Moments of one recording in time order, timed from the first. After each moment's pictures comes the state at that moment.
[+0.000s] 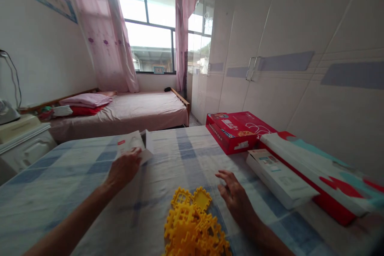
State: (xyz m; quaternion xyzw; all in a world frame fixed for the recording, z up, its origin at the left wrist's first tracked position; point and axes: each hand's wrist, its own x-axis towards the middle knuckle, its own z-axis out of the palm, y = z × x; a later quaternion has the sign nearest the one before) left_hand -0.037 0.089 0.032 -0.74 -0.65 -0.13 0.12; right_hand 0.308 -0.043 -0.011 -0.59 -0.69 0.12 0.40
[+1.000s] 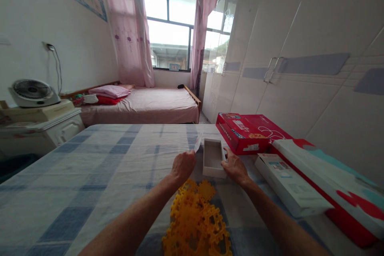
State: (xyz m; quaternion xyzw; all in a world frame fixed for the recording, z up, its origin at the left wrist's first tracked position) left_hand 0.114 0.049 0.026 -0.76 -0.60 -0.24 -0.11; right_hand 0.316 0.036 0.023 -0.72 -0.65 0.08 0.22
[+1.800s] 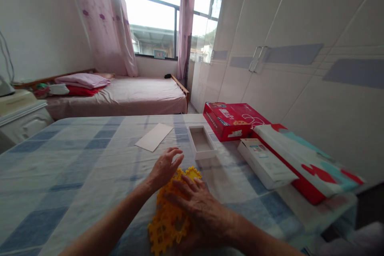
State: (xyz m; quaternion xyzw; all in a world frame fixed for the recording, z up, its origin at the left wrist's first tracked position) left_hand 0.090 0.019 0.005 -0.77 -0.47 -0.37 -0.23; right_hand 0.251 -0.088 0.028 -0.37 -0.91 0.20 0.09
